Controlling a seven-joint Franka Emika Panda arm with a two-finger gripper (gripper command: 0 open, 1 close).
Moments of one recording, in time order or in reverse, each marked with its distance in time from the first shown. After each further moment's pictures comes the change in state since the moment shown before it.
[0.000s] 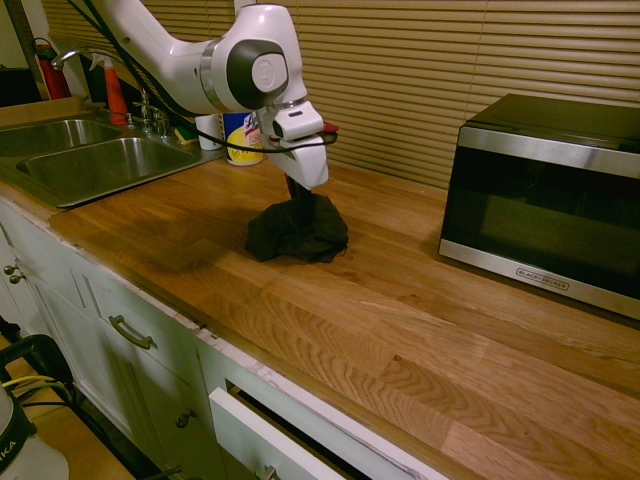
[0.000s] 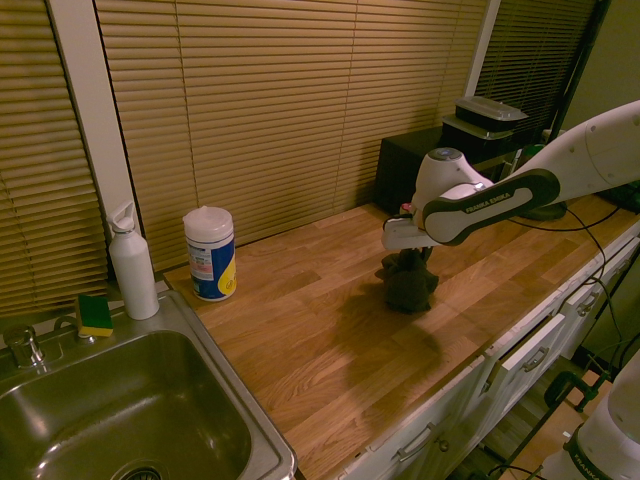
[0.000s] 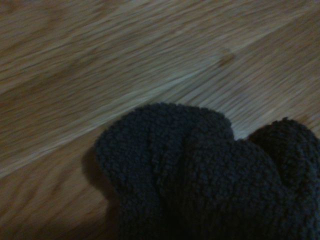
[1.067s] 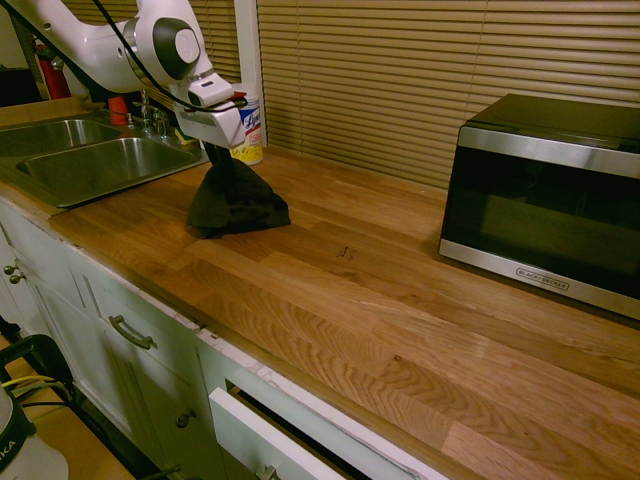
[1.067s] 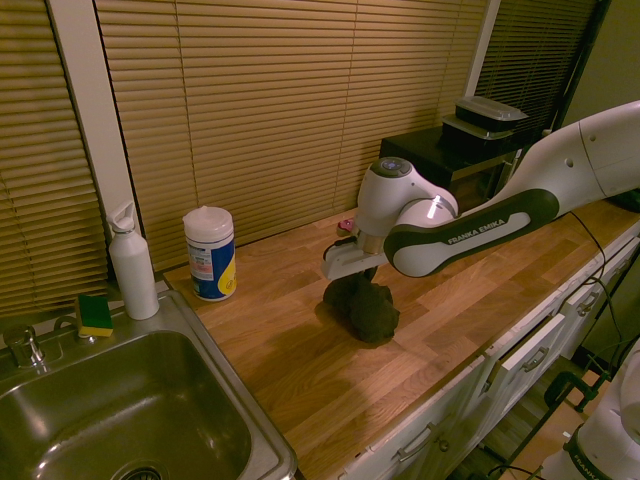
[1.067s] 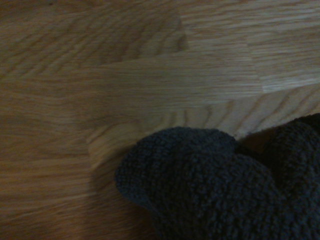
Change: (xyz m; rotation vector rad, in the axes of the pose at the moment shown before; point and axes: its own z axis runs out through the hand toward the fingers) arm -0.176 -0.046 -0.051 0.091 0.008 -0.268
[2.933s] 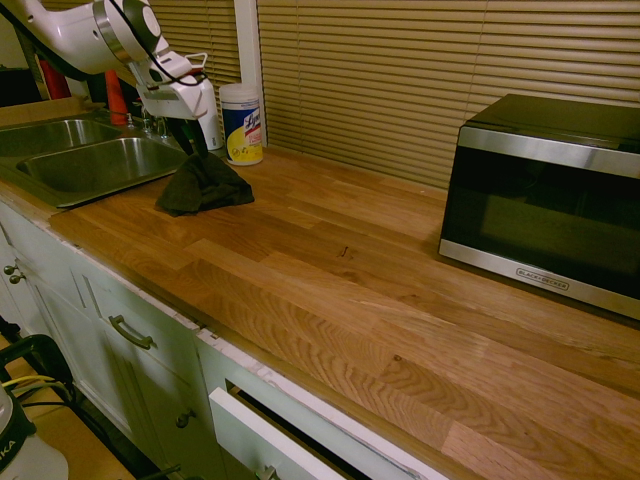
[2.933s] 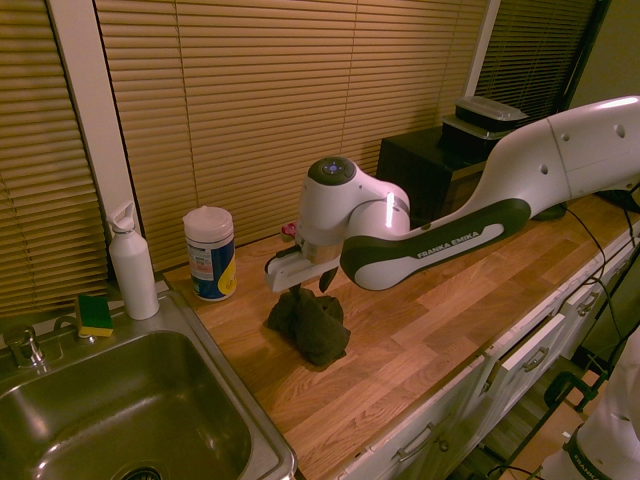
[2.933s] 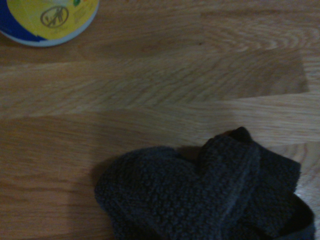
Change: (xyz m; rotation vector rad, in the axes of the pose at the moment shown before) arm -0.082 -0.076 -0.054 0.053 0.088 -0.068
